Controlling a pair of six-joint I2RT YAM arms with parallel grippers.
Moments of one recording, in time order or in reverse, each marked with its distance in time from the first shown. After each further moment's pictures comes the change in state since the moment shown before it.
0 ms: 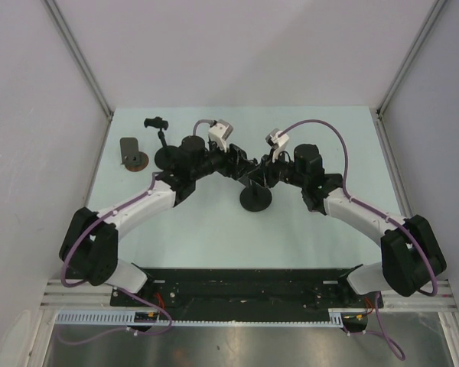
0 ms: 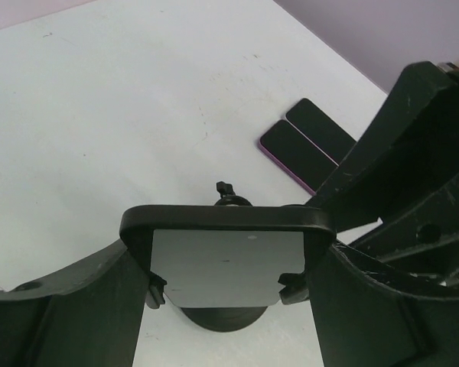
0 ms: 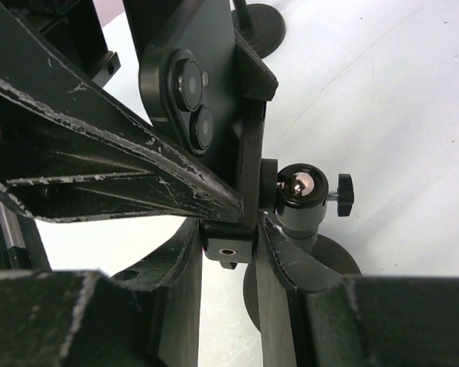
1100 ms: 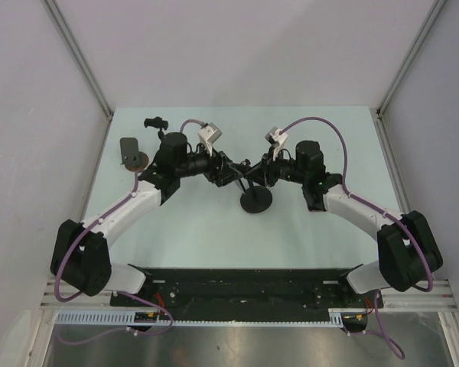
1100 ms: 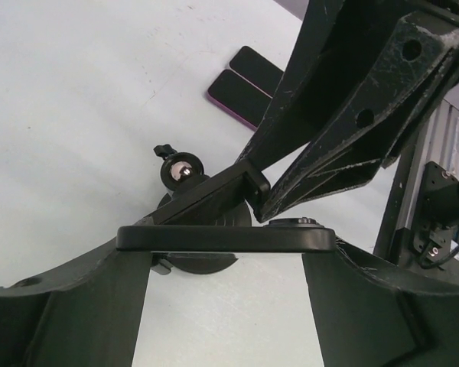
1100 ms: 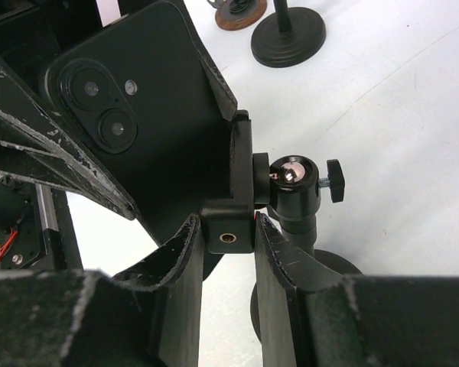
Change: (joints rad) left arm 0.142 -0.092 -0.022 -0.159 0.413 0.082; right arm -0.039 0.039 0.021 0.026 -0.178 0.015
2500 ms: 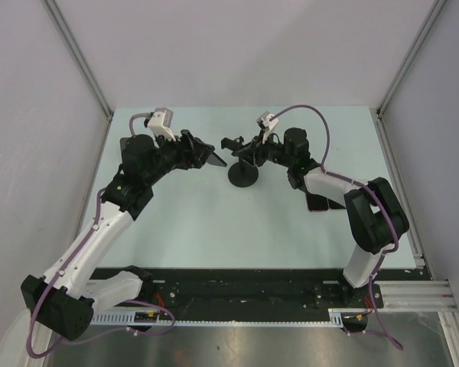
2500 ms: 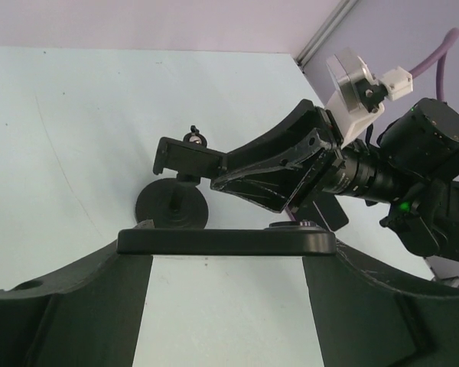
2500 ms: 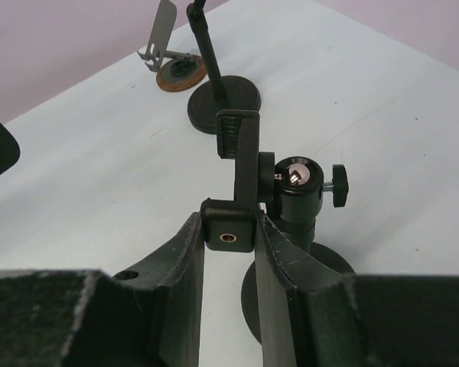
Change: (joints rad) left arm 0.029 -0.328 0.055 -0.219 -0.502 -0.288; right arm -0.012 0.335 0.189 0.300 0.062 -0.017
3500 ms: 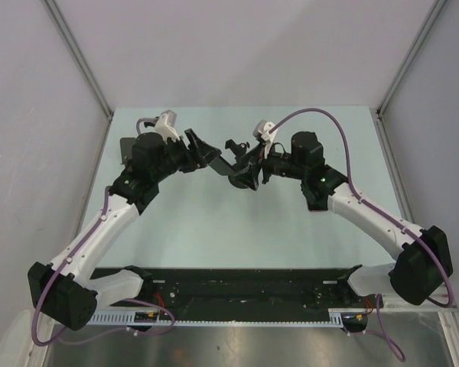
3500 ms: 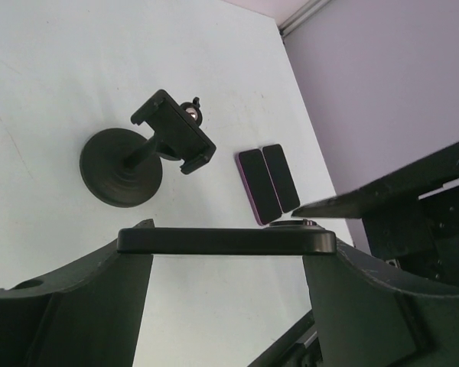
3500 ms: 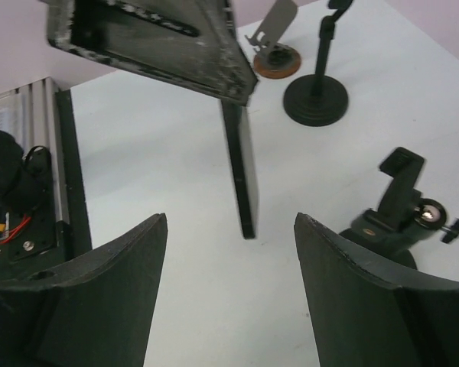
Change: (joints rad) left arm 0.000 0.073 0.000 -0.040 0.049 -0.253; right arm 0.129 -0.436 0.000 -0.518 -0.024 -0.151
